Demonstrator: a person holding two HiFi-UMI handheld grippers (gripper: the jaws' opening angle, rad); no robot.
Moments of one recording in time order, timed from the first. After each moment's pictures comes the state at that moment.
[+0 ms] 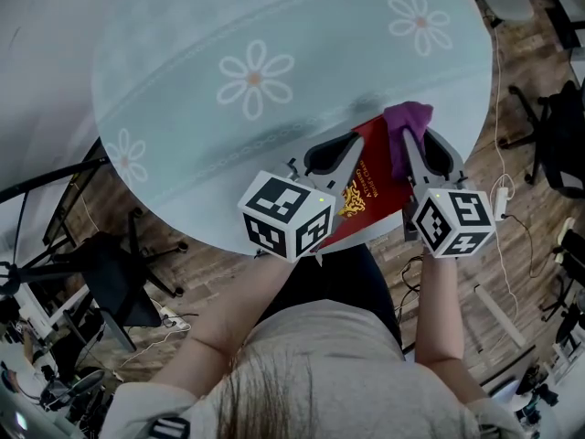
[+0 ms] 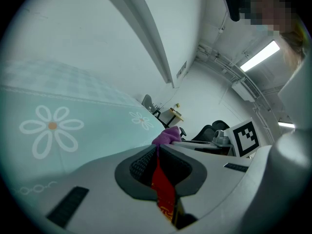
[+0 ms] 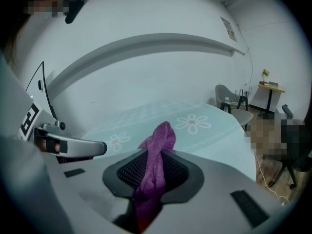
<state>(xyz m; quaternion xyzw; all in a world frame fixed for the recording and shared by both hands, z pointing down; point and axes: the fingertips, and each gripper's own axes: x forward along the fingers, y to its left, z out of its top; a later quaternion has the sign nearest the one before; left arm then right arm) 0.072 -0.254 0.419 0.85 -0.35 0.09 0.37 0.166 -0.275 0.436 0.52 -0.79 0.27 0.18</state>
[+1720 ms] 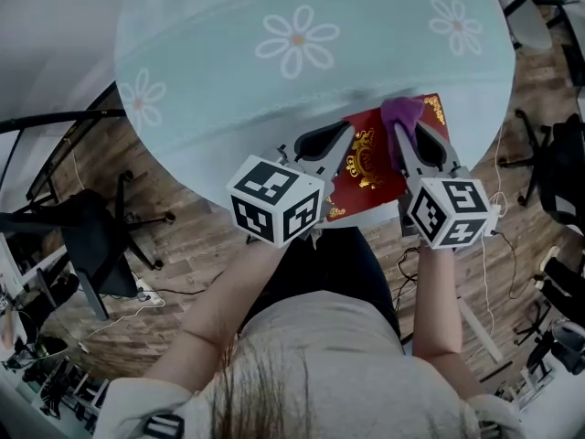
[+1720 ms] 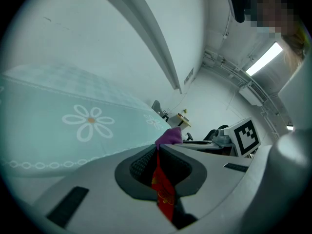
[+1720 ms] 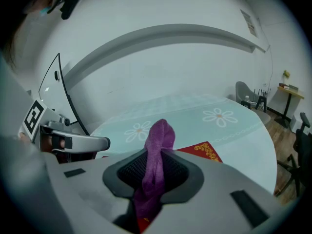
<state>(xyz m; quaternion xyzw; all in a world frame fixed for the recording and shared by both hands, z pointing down) -0.002 -0.208 0.421 0.83 -0.41 0.06 0.37 0.088 -0.236 0.440 0.44 -0.83 0.27 0.23</state>
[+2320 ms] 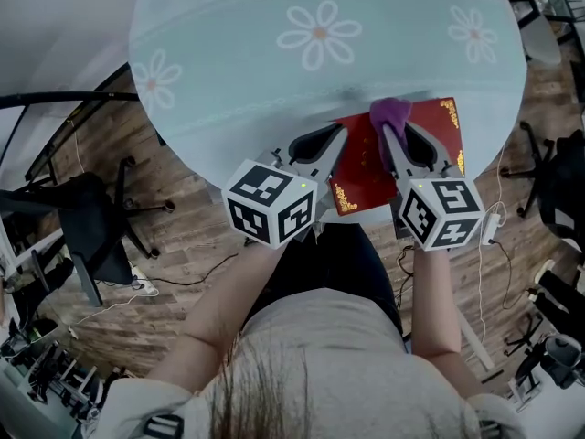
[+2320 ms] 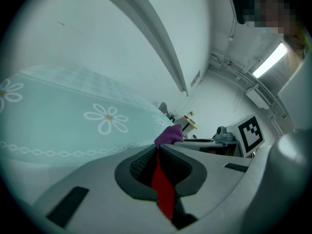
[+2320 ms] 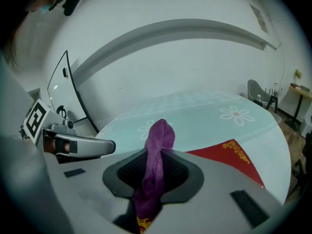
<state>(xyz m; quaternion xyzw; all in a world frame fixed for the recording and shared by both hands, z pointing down) -0.036 -0.188 0.429 0.81 -0.44 0.06 0.38 0.041 -0.219 0.441 0.39 -0.85 0.27 0.24</state>
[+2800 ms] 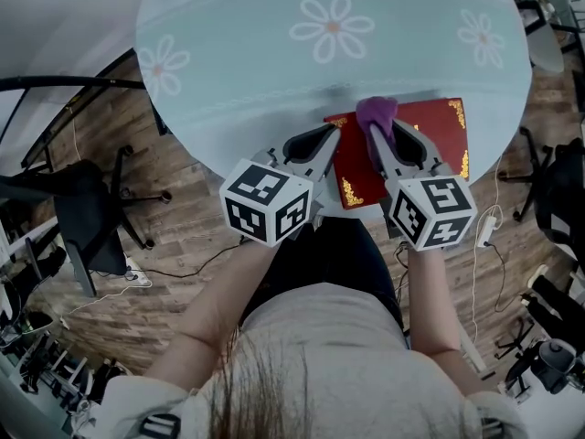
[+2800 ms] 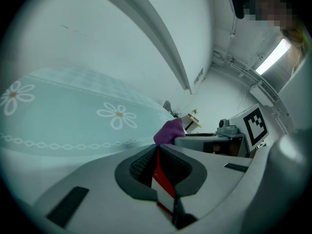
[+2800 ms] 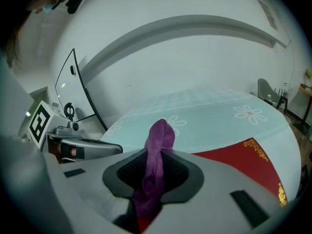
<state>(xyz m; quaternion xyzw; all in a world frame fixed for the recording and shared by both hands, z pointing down) -0.059 -0.168 0.441 0.80 -0.46 0.07 0.38 0.005 -0.201 0.443 0.35 -0.86 0.26 0.25</state>
